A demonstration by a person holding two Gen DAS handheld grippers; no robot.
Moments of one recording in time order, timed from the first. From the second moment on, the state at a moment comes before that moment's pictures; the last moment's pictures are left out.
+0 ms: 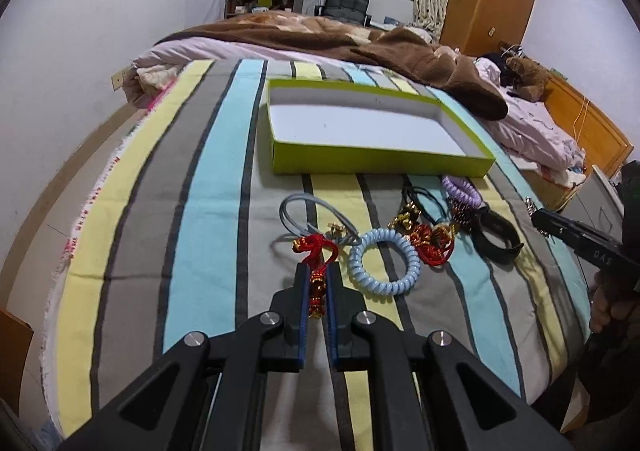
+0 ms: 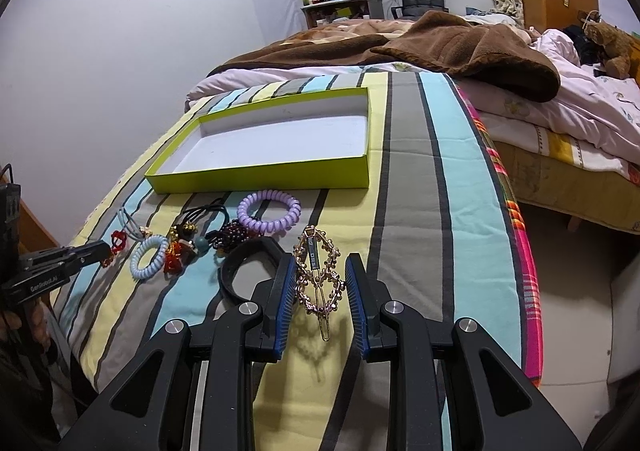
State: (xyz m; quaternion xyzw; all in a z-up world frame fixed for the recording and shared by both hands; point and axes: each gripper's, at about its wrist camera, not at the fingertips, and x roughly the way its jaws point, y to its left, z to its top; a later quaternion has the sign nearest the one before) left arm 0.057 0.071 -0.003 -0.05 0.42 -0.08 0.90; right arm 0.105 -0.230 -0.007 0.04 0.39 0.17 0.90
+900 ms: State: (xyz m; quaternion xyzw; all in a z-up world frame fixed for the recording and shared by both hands) left arm 0.150 0.070 0.049 -0.06 0.37 -0.09 0.92; right arm 0.181 -0.194 0.052 -0.01 0.35 0.17 0.92
